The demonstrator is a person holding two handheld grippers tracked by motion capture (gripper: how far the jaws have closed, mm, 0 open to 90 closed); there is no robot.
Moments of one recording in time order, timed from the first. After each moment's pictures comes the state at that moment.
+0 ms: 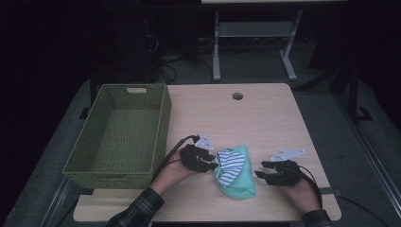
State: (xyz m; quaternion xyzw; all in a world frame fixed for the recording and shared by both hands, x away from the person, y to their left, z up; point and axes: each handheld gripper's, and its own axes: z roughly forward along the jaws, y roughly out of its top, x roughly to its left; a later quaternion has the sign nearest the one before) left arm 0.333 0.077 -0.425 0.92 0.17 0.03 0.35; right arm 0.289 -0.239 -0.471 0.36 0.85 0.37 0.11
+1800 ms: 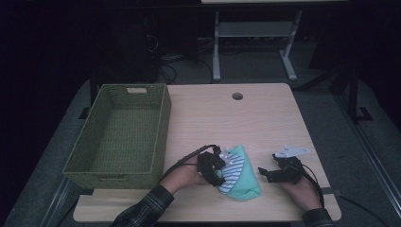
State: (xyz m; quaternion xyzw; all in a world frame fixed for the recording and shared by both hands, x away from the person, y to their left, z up) left arm 0.322 0.029 -0.444 0.97 0.08 0.01 0.23; right arm 0.299 -0.250 -0.482 0.41 0.82 0.36 0.16
